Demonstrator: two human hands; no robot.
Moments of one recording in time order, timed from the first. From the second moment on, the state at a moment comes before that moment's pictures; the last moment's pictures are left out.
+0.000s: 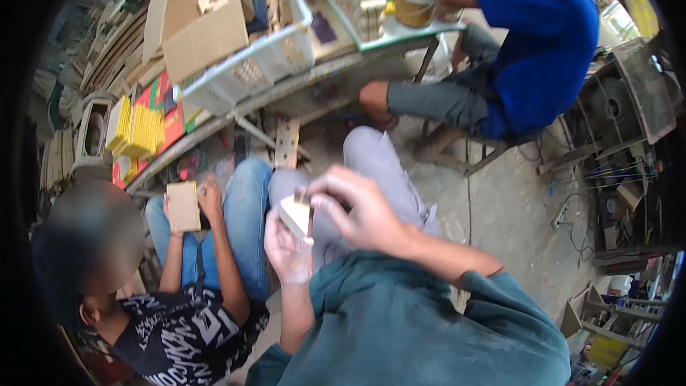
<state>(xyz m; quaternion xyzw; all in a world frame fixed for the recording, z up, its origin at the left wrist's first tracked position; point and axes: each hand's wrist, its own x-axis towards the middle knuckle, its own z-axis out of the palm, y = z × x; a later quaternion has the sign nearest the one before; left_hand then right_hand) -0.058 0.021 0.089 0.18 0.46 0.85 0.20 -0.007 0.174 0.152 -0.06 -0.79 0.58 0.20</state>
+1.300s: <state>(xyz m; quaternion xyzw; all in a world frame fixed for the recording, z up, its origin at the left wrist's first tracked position) -0.057 0.006 0.115 0.32 0.41 0.83 0.20 -0.001 0.191 0.133 -0.11 -0.75 0.60 0.26</state>
